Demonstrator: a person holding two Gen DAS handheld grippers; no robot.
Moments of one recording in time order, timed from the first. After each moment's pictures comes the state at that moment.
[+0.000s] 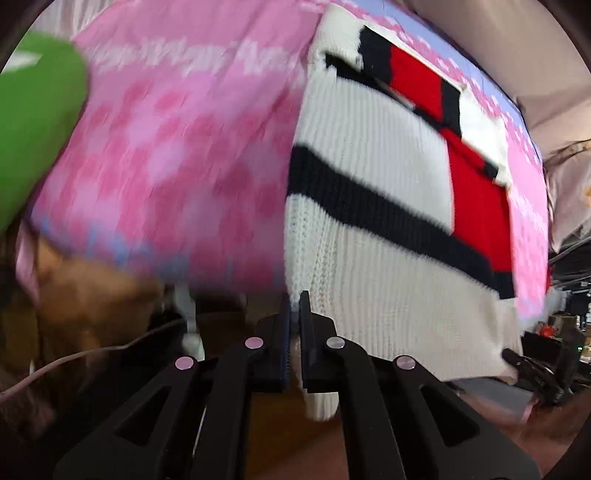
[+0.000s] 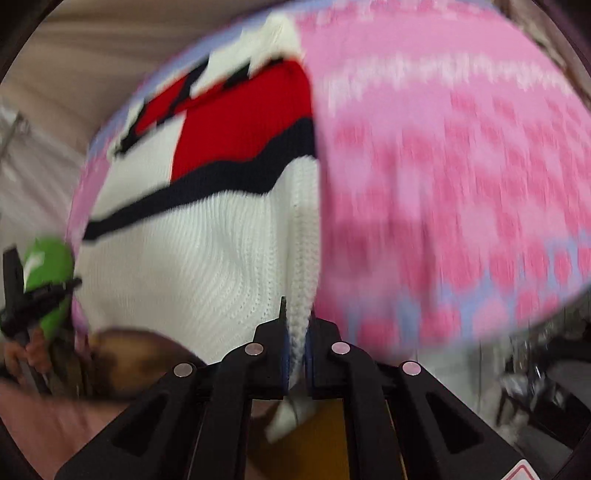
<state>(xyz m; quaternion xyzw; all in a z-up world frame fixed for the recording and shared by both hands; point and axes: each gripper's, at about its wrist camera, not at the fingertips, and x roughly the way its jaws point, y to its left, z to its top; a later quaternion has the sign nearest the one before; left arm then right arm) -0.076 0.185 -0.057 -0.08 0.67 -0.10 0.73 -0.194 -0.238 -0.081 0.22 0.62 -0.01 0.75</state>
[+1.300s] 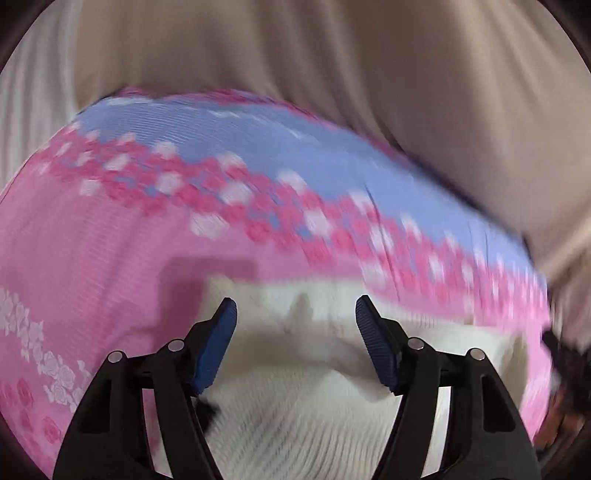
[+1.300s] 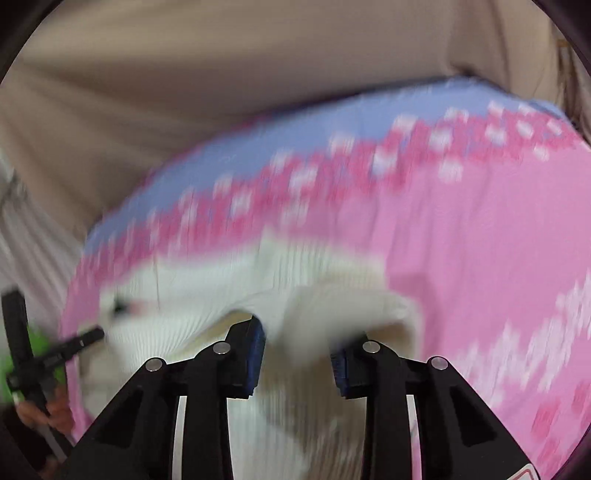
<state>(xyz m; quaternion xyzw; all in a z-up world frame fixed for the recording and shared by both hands) 0.230 0.057 -0.041 -0.12 0.46 -0.07 0.88 0.107 -0.314 -0.064 0.22 0.42 -0.04 0.88</state>
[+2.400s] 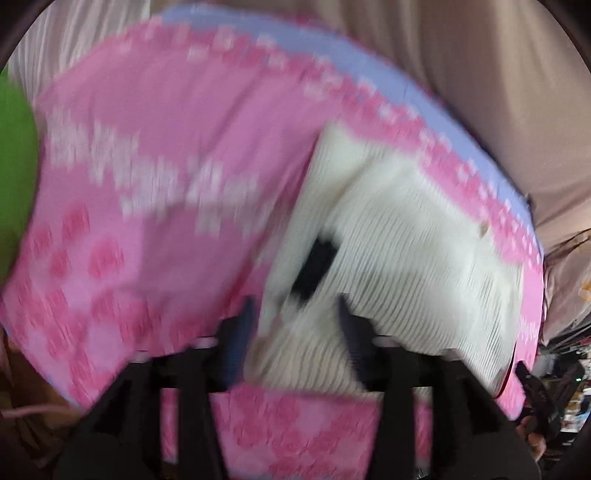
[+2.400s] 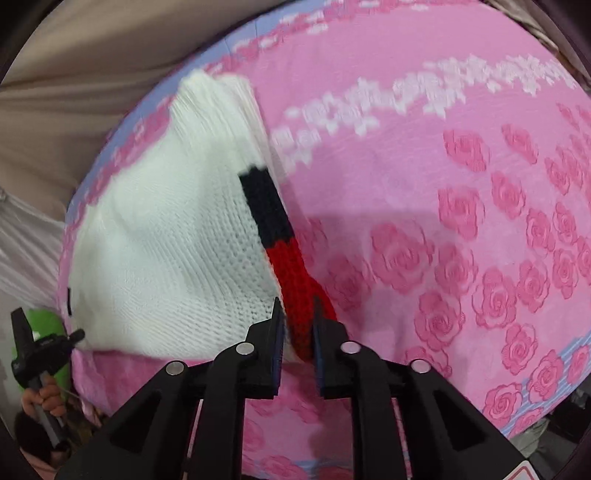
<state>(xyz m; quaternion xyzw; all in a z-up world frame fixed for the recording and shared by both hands) 0.090 0.140 -0.055 -0.14 0.55 -0.06 0.82 -0.086 -0.314 -0.111 0.28 0.54 -0.09 0.79</state>
